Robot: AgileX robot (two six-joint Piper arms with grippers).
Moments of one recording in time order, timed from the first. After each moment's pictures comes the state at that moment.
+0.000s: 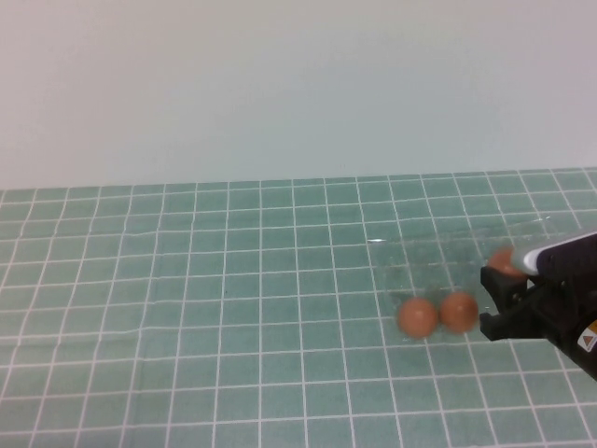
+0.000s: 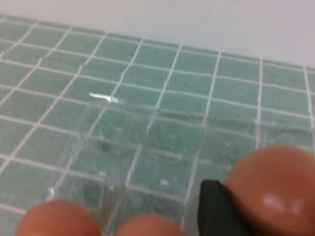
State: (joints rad) right arm 0.34 1.74 -0.47 0.10 -0.79 -0.10; left arm -0.07 0.00 0.00 0.01 0.37 -0.06
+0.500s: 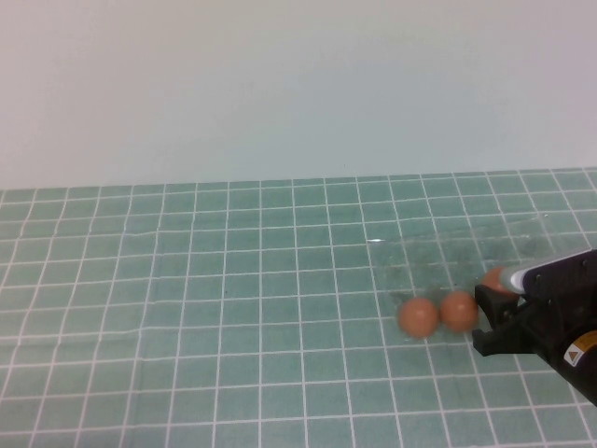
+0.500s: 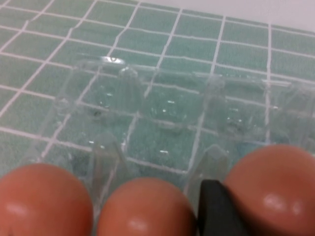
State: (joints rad) right arm 0.34 1.88 -0.47 0.10 -0.89 -0.09; left arm -0.07 0.00 0.00 0.01 0.37 -0.06
